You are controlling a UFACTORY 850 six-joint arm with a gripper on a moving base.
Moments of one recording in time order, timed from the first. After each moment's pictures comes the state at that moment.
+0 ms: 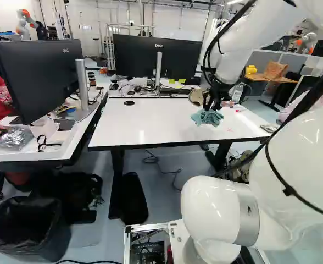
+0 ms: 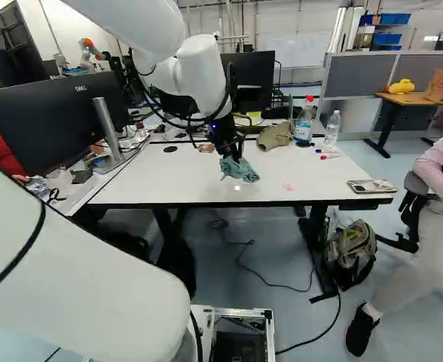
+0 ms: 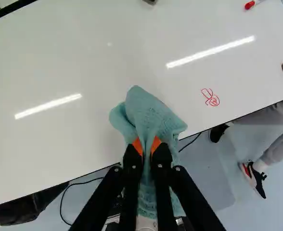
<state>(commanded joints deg) -19.4 13.4 -44.7 0.0 -34.0 0.0</state>
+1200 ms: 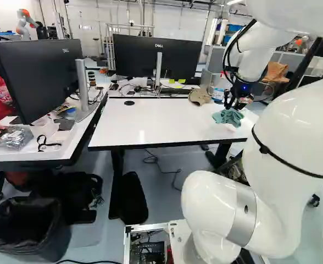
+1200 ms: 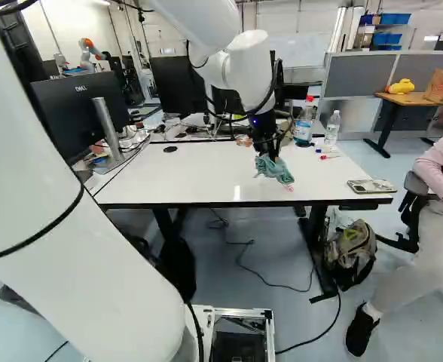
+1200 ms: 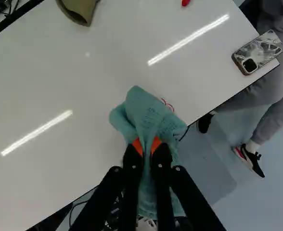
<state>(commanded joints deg) -31.7 2.9 -54.3 0.0 -34.0 0.0</state>
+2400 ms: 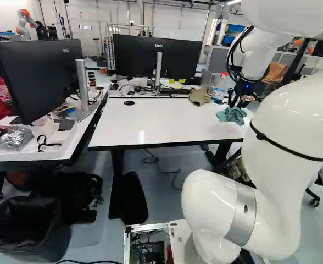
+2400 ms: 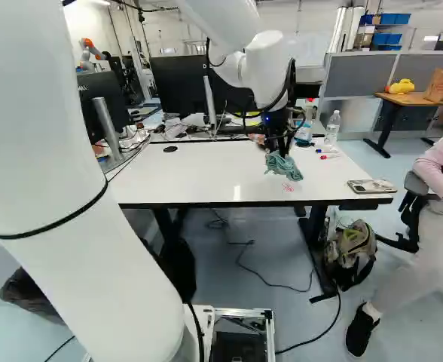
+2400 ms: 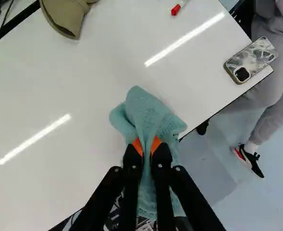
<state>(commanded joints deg) -33.2 -2.4 -59.0 0.0 -34.0 0.0</state>
